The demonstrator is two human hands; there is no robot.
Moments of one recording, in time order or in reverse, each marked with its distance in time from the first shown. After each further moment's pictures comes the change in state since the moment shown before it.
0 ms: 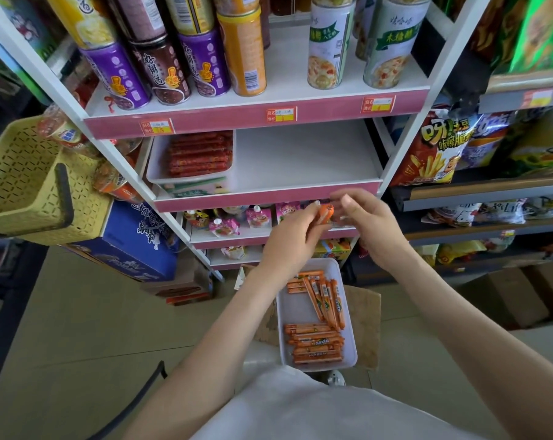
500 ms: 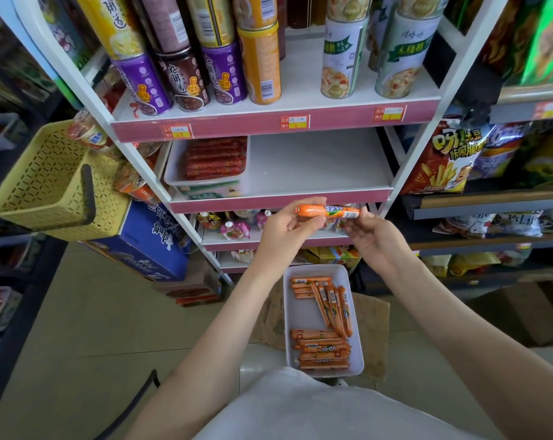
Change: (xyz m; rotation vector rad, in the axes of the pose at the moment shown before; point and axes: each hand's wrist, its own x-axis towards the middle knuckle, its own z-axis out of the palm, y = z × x) left_hand -0.013 0.006 -0.030 -0.798 0.096 -0.213; right_hand 0.006 0.011 0.011 0.811 0.280 0.427
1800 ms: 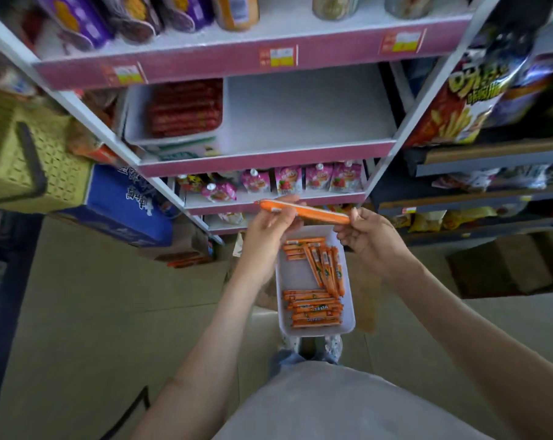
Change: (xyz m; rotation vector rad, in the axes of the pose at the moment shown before) left_hand -0.011 -0.061 0.005 -0.315 0.149 -0.313; right_hand 0.016 0.036 -0.059 -0.326 -0.173 0.058
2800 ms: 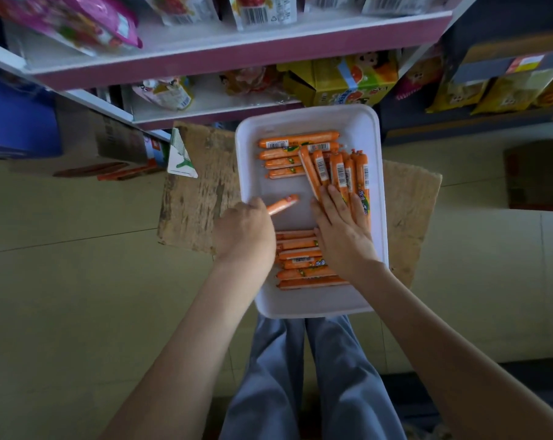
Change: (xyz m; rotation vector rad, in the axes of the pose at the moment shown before) left_hand 0.111 -0.291 -0.074 1.910 -0.202 -0.485; right_hand 0.145 0.332 -0.147 -1.941 -0.060 -0.348
